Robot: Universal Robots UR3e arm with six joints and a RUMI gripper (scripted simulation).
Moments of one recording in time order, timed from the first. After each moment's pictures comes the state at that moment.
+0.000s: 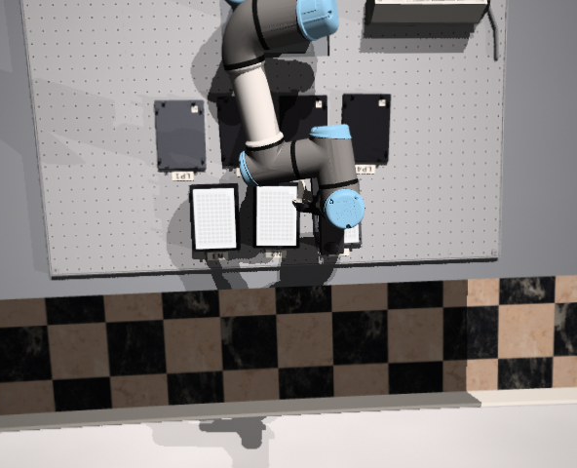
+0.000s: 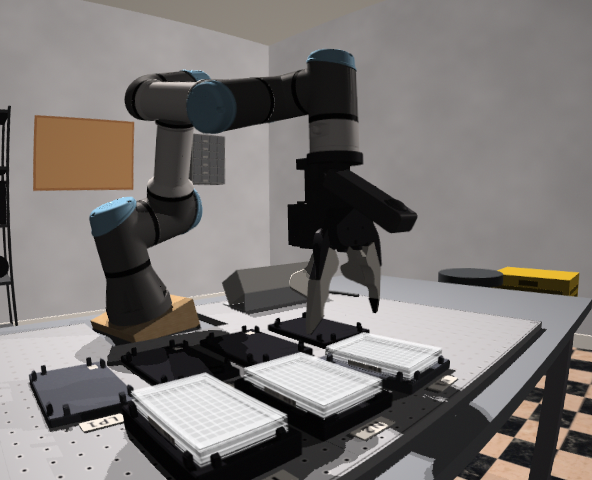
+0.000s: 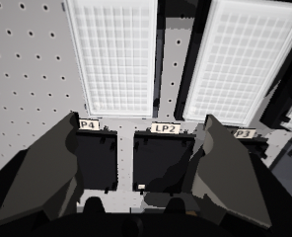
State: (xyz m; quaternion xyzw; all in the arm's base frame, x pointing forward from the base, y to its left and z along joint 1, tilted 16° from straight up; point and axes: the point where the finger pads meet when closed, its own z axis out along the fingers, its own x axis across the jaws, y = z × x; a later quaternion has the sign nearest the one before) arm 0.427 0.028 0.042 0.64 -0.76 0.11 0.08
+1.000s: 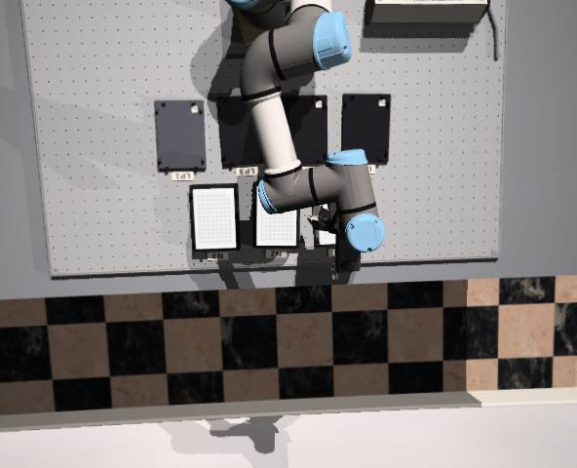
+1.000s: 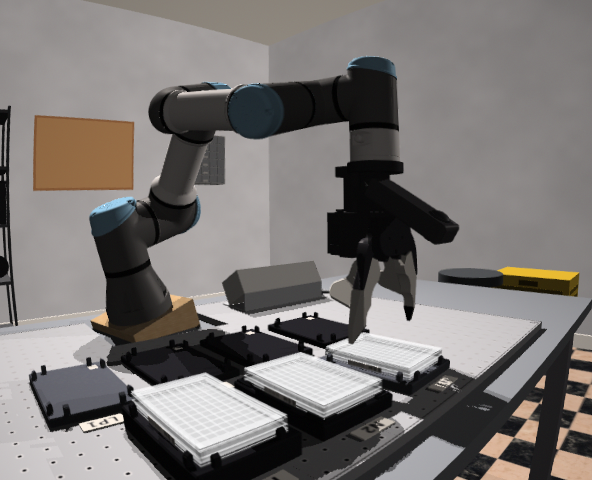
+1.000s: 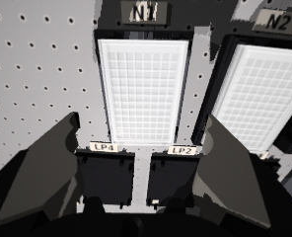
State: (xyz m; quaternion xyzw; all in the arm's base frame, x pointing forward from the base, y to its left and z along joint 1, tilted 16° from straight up) arm 0.469 0.048 0.025 0.64 -0.76 0.11 0.09
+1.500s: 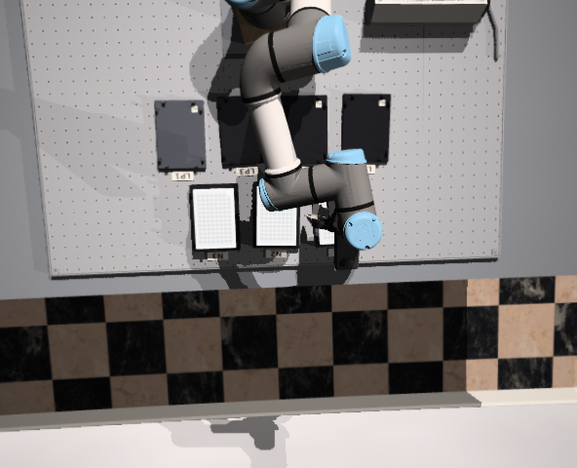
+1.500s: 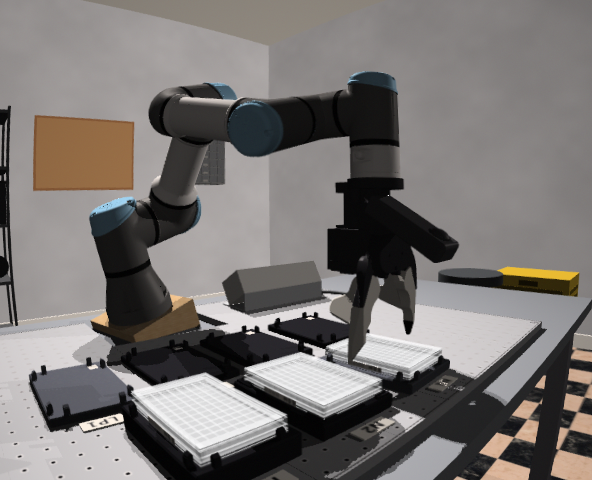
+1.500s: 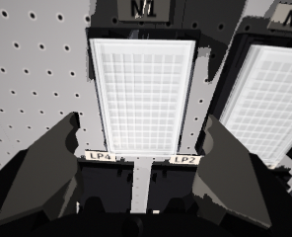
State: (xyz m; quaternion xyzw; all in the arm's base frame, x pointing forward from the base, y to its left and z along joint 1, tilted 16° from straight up) arm 0.469 0.042 0.005 0.64 -0.76 0.11 0.09
